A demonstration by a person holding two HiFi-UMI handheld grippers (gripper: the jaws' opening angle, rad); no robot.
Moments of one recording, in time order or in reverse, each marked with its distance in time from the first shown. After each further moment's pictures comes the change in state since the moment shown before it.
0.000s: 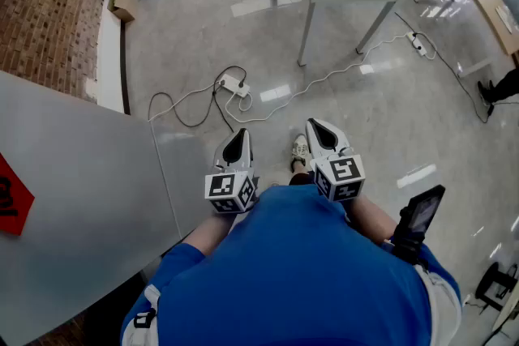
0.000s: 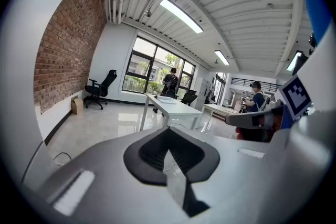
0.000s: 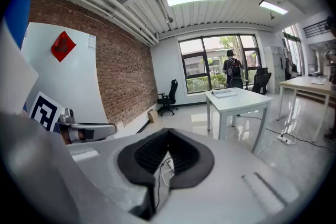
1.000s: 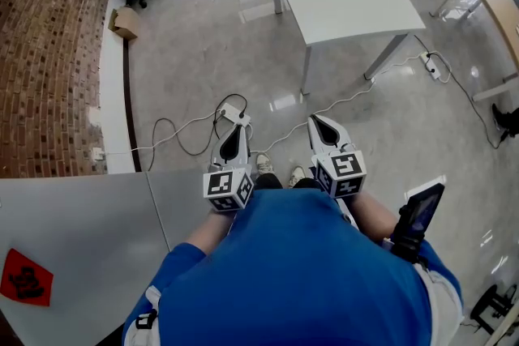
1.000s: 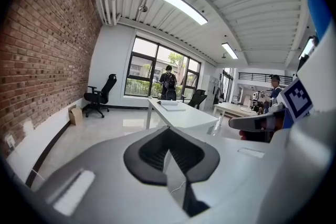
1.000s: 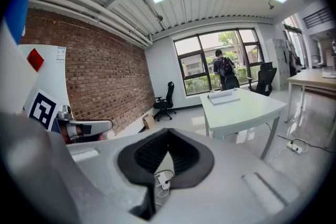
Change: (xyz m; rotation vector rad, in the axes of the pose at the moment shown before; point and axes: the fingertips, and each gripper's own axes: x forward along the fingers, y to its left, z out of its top) left arm 0.244 -0.005 0.094 0.043 0.000 0.084; right arm 0.157 -0.194 0.107 0.019 0.000 0.024
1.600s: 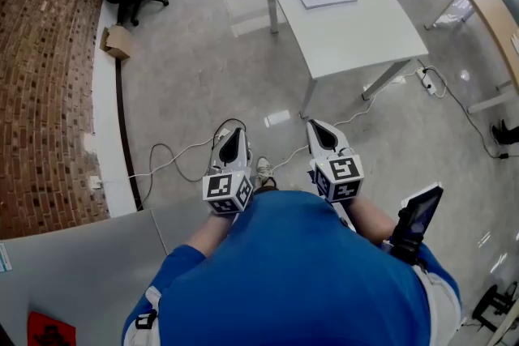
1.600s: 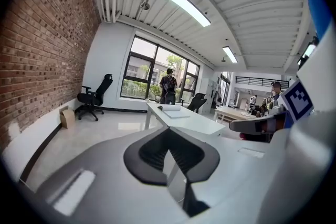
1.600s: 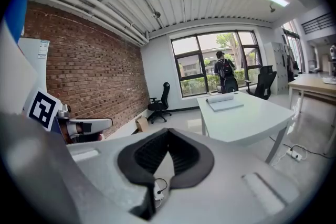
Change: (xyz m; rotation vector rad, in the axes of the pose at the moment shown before) left arm 0.109 0.055 0.045 -0.014 -0.023 -0.050; right arm 0.106 -0.031 0.041 -0.012 -0.010 -0.038
